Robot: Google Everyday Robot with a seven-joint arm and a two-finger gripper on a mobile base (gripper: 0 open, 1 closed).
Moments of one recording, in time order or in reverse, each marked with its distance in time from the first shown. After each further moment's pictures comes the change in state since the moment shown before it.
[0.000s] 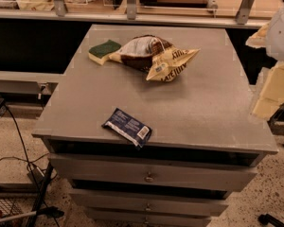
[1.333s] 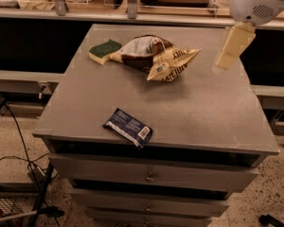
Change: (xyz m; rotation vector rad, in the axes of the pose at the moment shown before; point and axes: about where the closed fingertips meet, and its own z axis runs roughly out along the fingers) arm -0.061 -0.112 0.018 0.159 -0.143 -0.113
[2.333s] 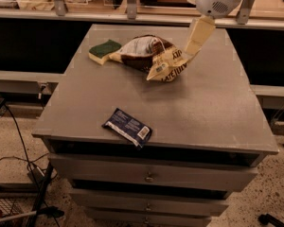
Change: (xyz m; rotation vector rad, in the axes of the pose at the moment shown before) arm -0.045 -0.062 0.070 -0.008 -0.109 0.000
